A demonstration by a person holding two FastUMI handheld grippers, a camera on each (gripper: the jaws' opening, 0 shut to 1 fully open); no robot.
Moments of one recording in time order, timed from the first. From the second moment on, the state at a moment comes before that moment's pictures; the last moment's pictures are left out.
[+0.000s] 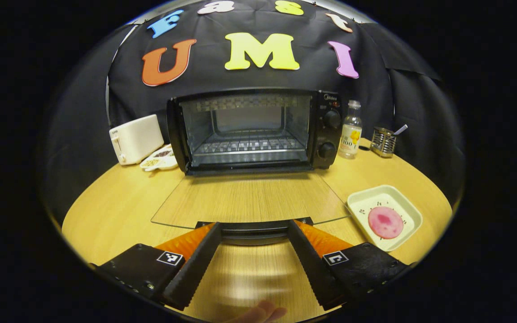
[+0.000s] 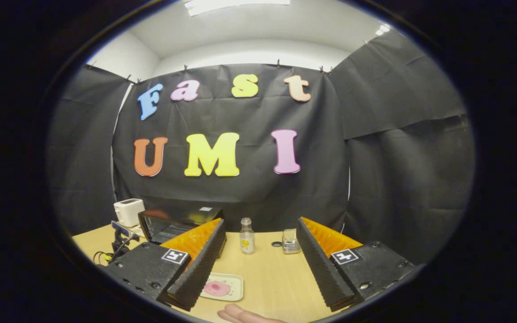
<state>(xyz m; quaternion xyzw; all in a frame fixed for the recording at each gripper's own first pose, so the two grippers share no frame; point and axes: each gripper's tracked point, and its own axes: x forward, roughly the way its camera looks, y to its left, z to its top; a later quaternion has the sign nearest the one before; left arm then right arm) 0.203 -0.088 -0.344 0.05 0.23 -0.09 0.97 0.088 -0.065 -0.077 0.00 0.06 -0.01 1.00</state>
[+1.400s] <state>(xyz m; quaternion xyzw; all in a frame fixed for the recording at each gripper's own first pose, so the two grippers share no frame) 0.093 -0.070 -0.094 0.03 0.01 -0.04 1.00 0.171 -0.034 -0.386 0.07 0.45 0.09 0.89</state>
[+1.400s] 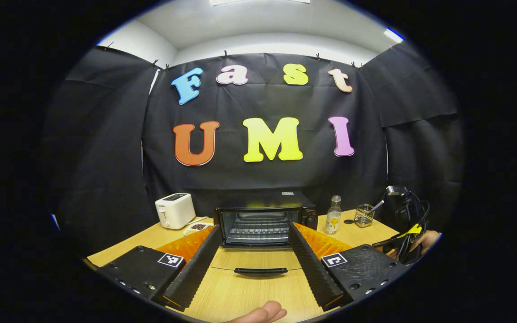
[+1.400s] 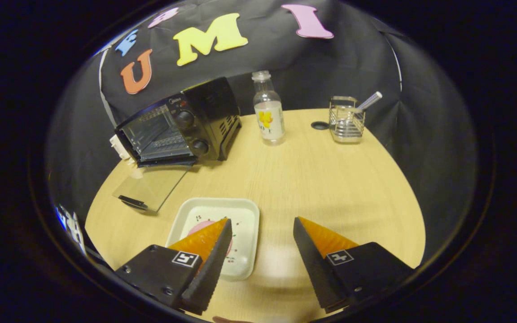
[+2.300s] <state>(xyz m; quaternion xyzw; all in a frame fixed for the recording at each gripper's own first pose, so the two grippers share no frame) 0.058 -0.042 -0.062 0.01 0.00 -0.03 1.00 0.151 0.004 -0.419 0.24 0.52 0.18 0.80</state>
